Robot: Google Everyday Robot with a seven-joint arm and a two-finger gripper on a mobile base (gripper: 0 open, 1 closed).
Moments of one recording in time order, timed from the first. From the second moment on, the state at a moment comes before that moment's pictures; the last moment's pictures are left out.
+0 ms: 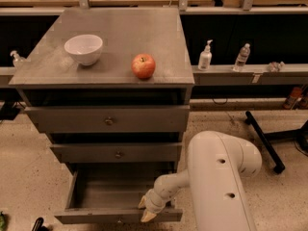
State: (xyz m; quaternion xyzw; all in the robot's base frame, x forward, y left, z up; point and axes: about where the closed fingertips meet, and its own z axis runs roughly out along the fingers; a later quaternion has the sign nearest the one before) arm 0.472 0.037 0.184 -0.76 0.61 0.18 0.15
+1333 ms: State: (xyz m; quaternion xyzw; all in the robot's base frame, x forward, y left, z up) arm 0.491 0.029 0.179 -0.75 0.62 0.17 0.15
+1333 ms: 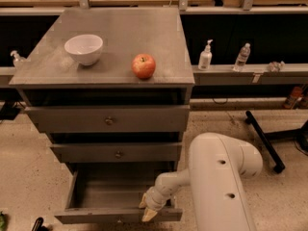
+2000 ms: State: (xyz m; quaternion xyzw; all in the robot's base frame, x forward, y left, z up) arm 0.514 0.011 0.165 -0.74 0.64 0.16 0.16
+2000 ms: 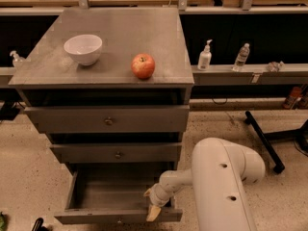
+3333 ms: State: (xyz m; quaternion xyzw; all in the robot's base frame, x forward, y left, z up) arm 0.518 0.007 0.166 -0.73 0.64 0.16 0.16
